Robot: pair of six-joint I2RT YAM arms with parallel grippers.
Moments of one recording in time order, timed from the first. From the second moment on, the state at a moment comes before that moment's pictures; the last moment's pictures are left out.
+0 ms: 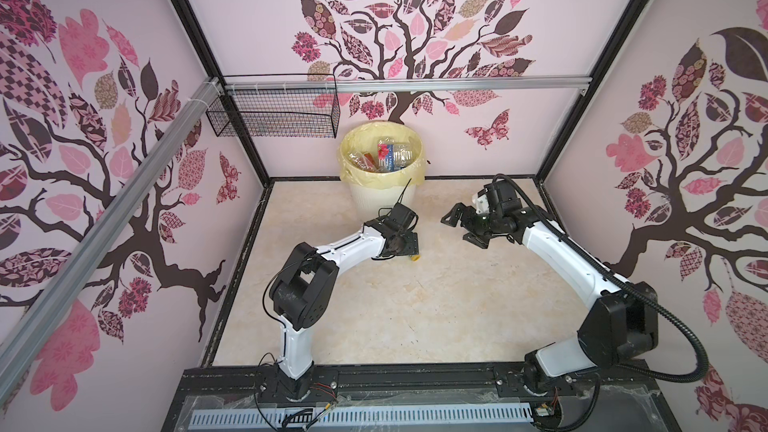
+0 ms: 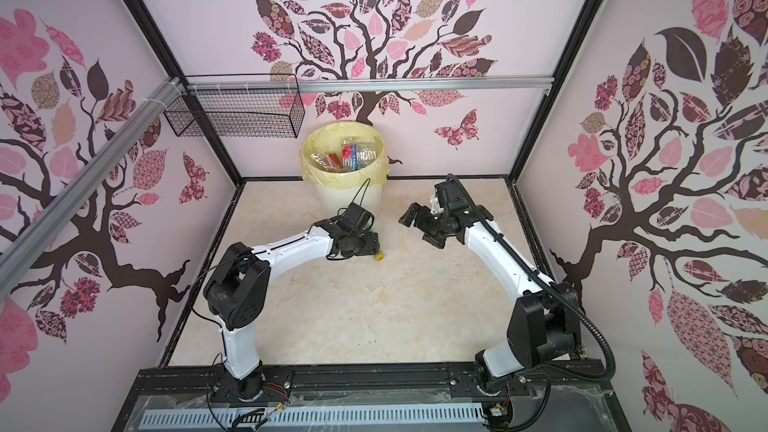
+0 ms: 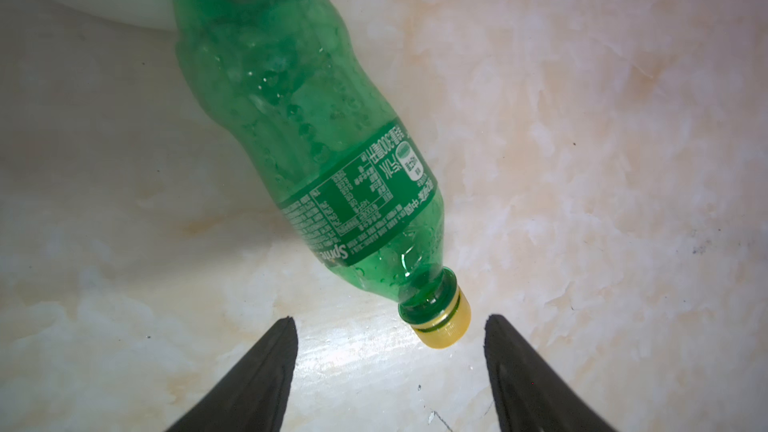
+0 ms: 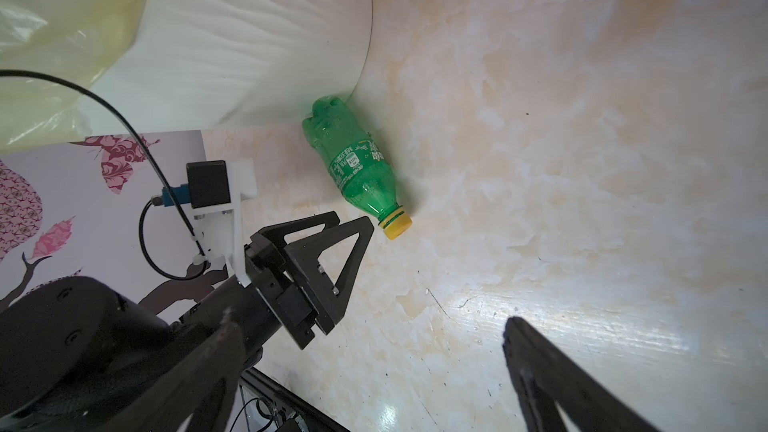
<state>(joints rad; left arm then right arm) -0.66 1.94 1.42 -0.53 -0.02 -0.64 0.29 1.49 1.27 -0.66 -0.39 0.78</state>
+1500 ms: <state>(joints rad) -0.64 1.92 1.32 -0.54 0.08 -0.63 0.29 1.49 1.26 -0.64 -0.40 0.79</state>
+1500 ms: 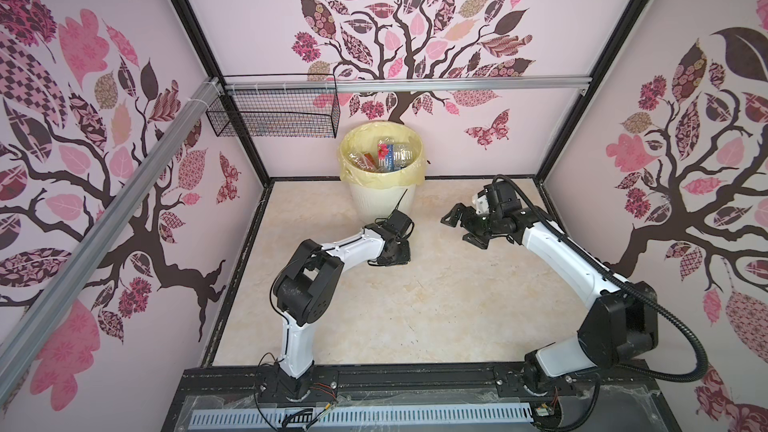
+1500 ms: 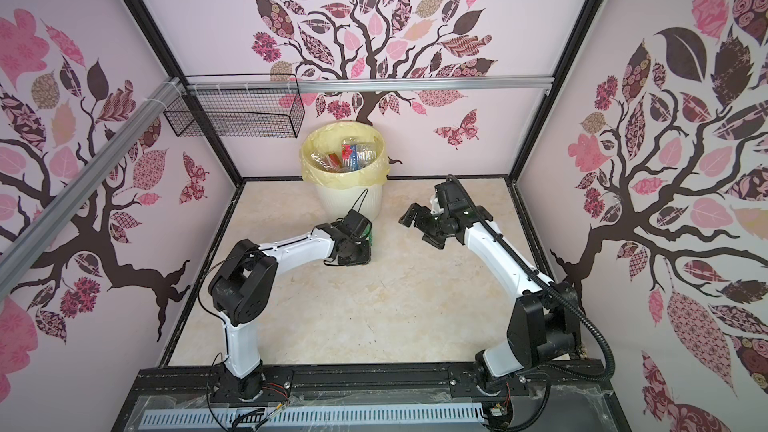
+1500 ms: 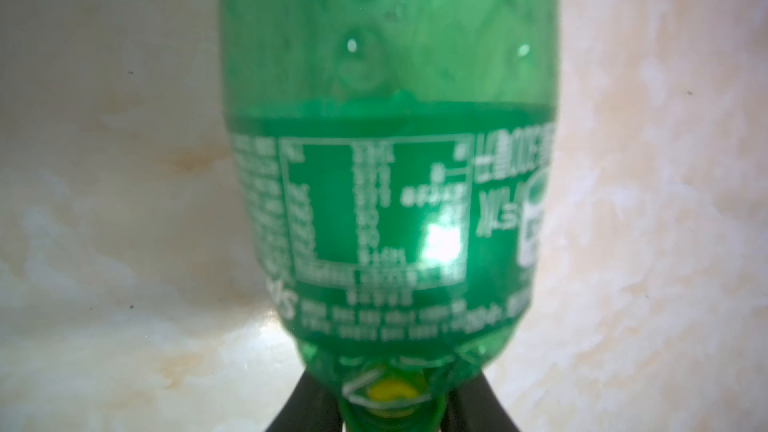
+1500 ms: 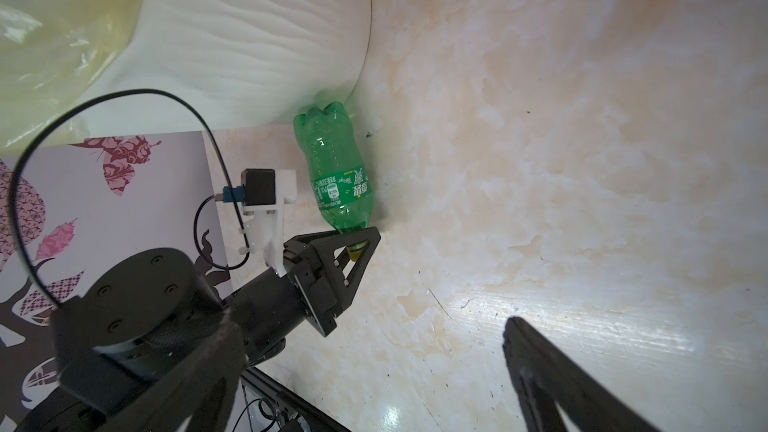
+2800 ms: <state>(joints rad) -0.68 1.52 1.19 -0.38 0.48 -0.60 0.42 1.49 1.32 -0.49 -0.44 0.86</state>
